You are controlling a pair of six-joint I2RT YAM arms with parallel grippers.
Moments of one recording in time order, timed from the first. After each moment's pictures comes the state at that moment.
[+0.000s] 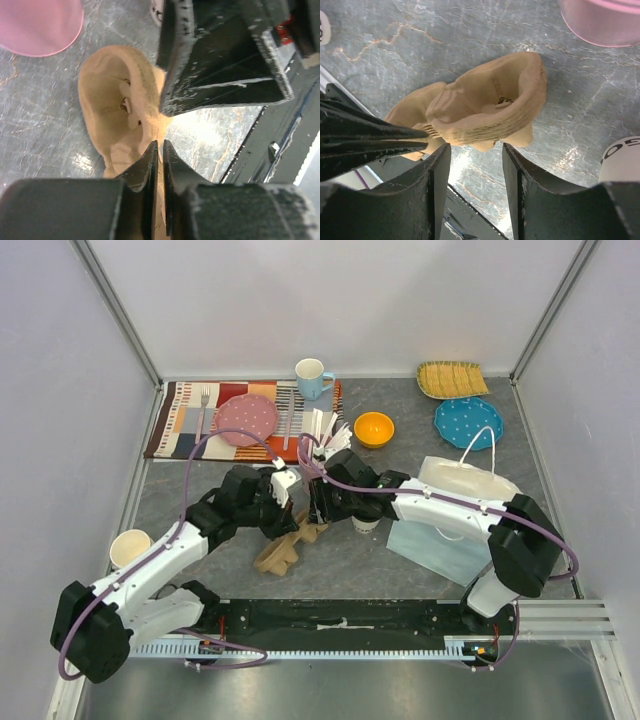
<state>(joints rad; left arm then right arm) -0.57 1.01 0.65 -0.37 0.48 0.07 0.91 1.60 1.12 -0.33 -0.16 0.58</state>
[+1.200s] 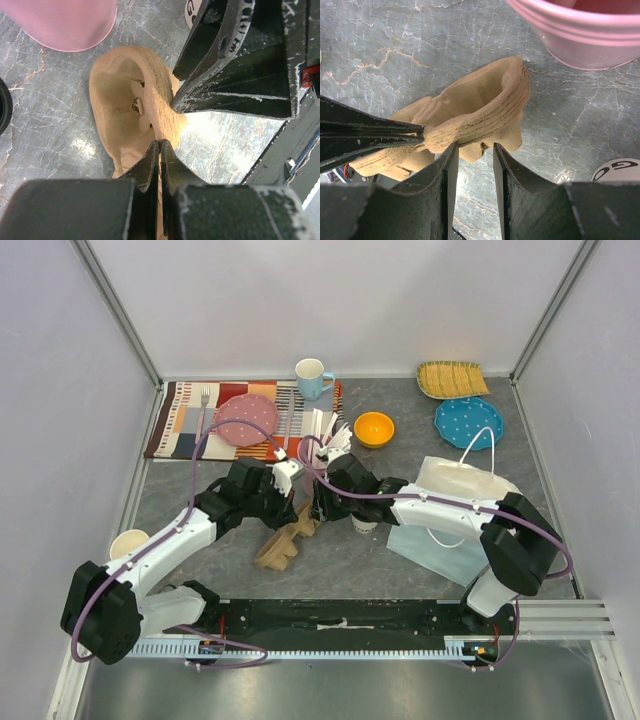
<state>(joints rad) -0.53 1.14 0.70 -0.36 0.40 0.05 0.90 1.62 1.03 -0.18 -0.07 0.58</state>
